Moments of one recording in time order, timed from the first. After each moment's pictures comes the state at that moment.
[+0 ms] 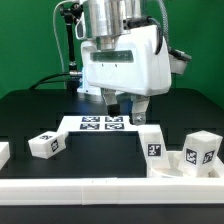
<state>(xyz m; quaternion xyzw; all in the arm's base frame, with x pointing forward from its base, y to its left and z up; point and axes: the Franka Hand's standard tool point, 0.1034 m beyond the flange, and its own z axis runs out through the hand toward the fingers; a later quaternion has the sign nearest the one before) 0.629 -0.007 0.106 -0.83 0.55 -0.02 0.06</state>
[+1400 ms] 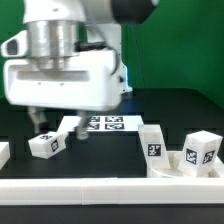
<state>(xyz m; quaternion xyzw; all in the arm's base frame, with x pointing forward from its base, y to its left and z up) 0.594 -0.123 0.069 -0.95 0.30 -0.06 0.02</state>
